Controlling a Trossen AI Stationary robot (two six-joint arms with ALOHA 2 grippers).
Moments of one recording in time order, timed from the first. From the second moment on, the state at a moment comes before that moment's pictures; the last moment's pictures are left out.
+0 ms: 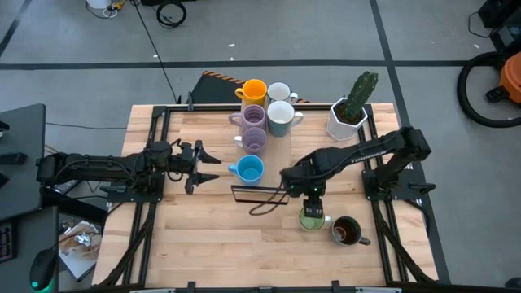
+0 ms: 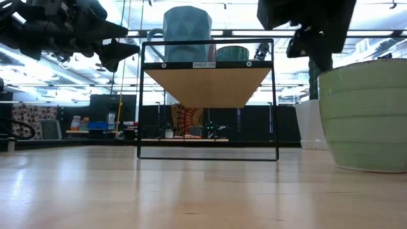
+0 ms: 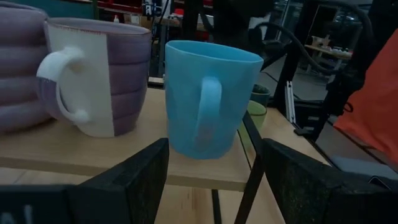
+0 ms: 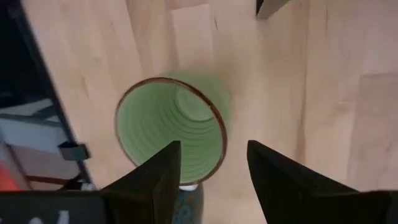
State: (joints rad) left arm 0.17 0.72 0.22 0.46 0.24 -0.13; right arm 0.17 1.67 1.41 -1.23 -0.29 0.34
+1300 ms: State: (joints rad) left arm 0.17 0.72 0.22 0.47 0.20 -0.16; right arm 0.28 1.69 1.24 -1.01 -0.10 0.42
